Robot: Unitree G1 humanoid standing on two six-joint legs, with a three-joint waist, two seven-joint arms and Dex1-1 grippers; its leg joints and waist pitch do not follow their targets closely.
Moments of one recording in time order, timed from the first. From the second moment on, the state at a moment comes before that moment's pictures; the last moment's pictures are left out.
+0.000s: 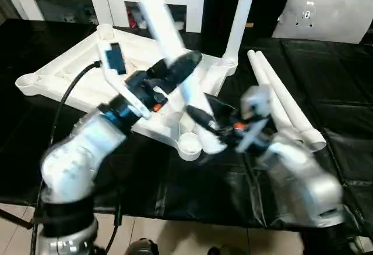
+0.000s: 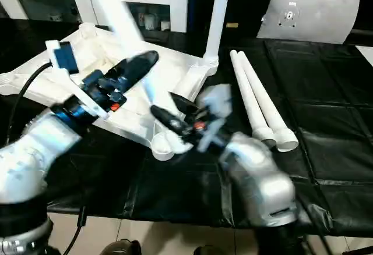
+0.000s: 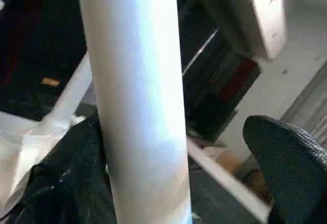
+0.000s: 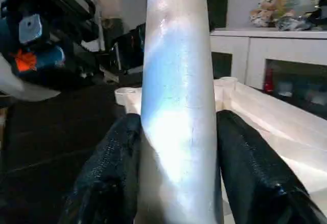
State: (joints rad) left arm -0.39 0.15 0.11 -0.34 -0.90 0.72 -0.29; right arm -0.24 -0.13 0.16 -0.22 0.30 0.30 0.60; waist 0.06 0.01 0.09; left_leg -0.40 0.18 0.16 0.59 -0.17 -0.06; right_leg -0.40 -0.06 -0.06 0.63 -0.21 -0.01
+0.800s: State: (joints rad) left arm -0.32 0.28 -0.08 -0.31 -0.48 0.40 -0.39; right arm -0.22 -0.11 0.23 -0.14 0.16 0.10 0.55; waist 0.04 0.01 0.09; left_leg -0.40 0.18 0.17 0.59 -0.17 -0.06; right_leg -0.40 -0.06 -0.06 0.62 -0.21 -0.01
